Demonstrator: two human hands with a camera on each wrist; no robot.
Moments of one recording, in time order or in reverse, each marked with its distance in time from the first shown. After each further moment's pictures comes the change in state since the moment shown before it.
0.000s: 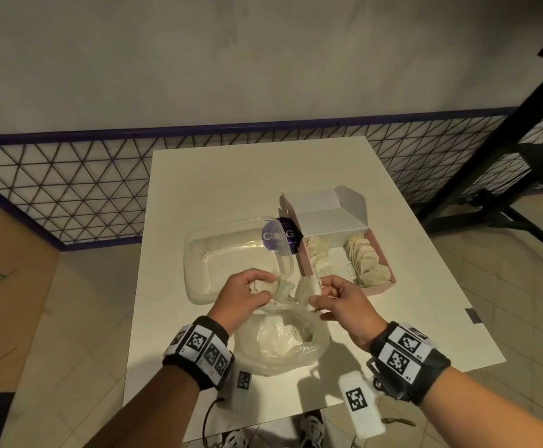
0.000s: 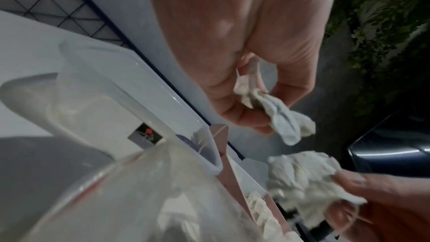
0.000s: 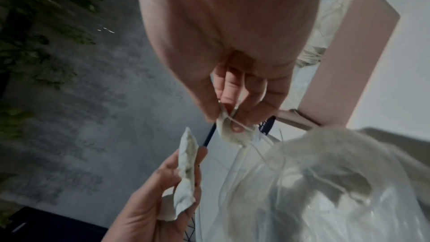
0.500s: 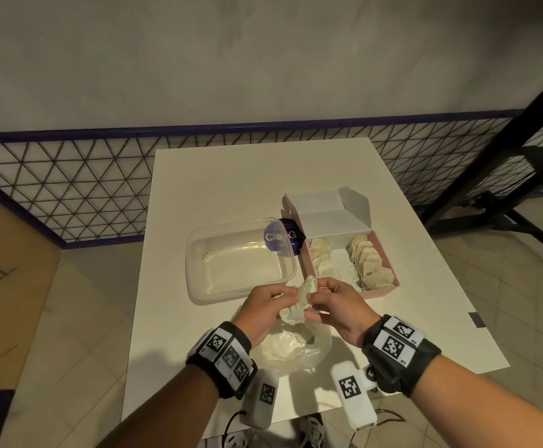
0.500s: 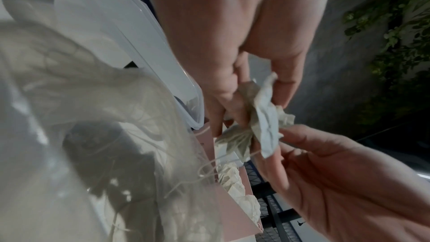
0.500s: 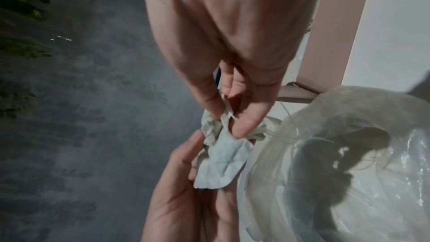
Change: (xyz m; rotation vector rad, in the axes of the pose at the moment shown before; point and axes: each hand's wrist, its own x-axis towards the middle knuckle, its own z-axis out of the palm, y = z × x) left_hand 0.002 -0.005 0.039 -0.320 -0.094 -0.153; right_hand 0.010 -0.009 0.013 0.253 -0.036 0.210
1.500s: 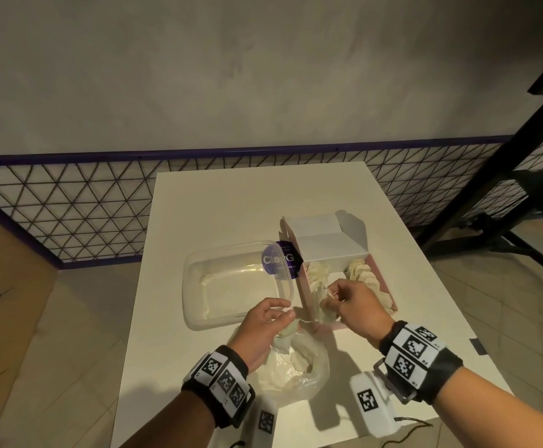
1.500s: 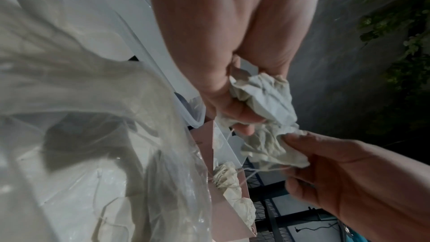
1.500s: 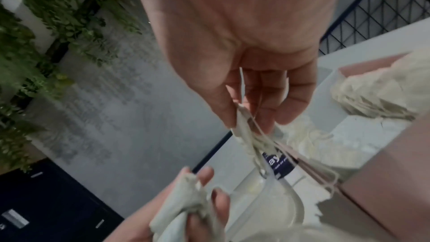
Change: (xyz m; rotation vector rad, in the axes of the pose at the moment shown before) left_hand 0.010 -0.004 -0.002 -0.112 0.026 -0.010; right_hand 0.003 -0.043 -0.021 -0.714 0.173 -0.310
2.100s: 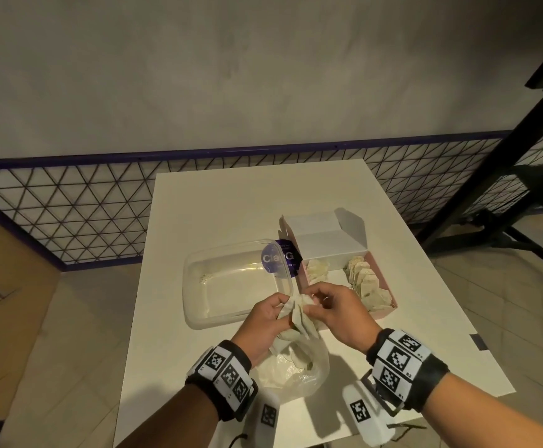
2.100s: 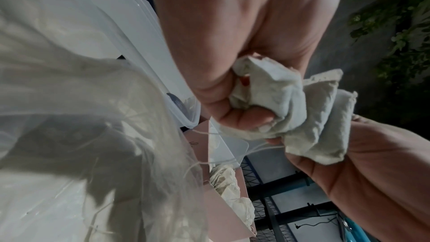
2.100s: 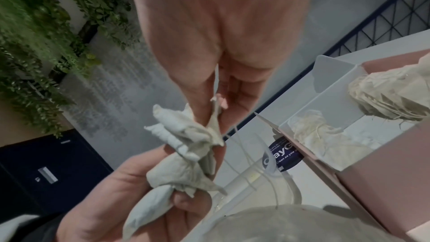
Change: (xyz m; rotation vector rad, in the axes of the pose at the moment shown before) left_hand -0.004 0.010 0.007 0.004 -0.182 0.072; right_hand -0.005 0.008 0.019 -0.045 -0.089 -0.253
